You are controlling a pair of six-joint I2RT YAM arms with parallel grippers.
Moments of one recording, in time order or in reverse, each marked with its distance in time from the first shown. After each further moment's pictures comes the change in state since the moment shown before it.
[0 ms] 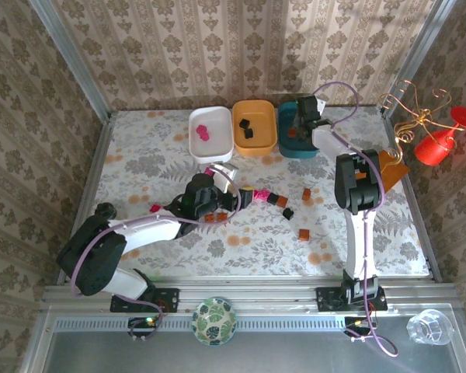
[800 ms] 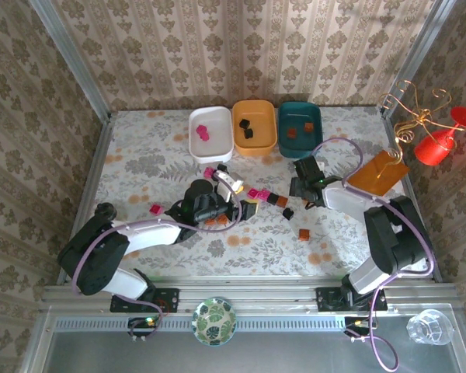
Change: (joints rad) left arm -0.017 0.010 -0.058 0.102 0.205 0.022; right arm 0.185 -0.653 -0.953 -0.026 -0.048 0.052
